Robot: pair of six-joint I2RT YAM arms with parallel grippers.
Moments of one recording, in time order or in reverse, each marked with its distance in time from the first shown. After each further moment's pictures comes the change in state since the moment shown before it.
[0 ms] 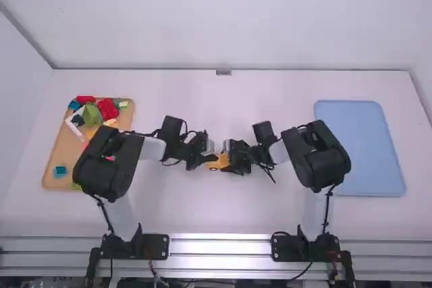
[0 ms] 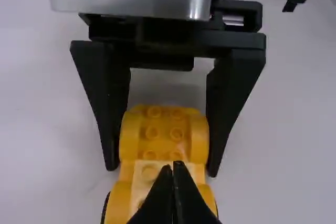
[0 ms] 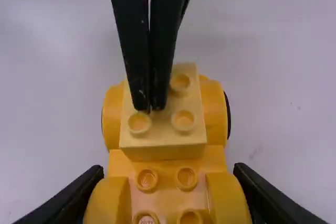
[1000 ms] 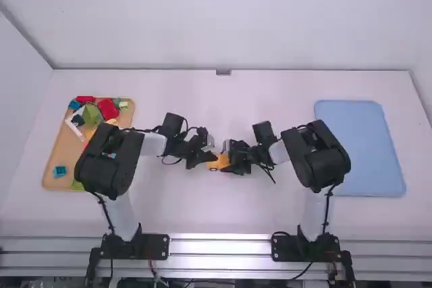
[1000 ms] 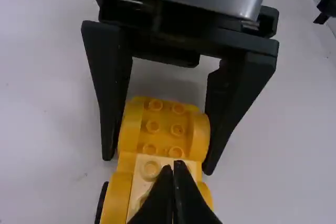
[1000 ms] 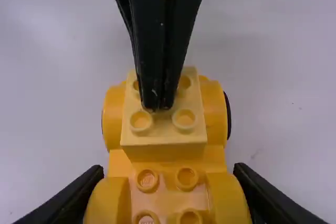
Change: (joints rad) left arm 0.006 0.019 0.066 -0.146 -0.015 -0.059; right arm 0.001 0.000 0.000 0.000 -0.001 -0.001
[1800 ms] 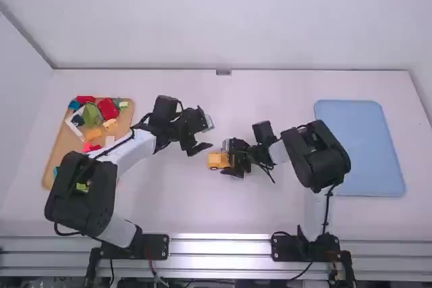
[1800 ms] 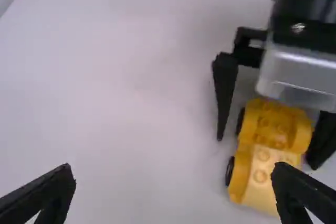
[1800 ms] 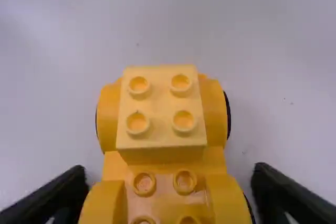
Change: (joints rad) left arm -0.003 -0.303 0.054 -0.054 -0.409 -0.095; right arm 0.000 -0.001 0.000 0.010 0.032 0.004
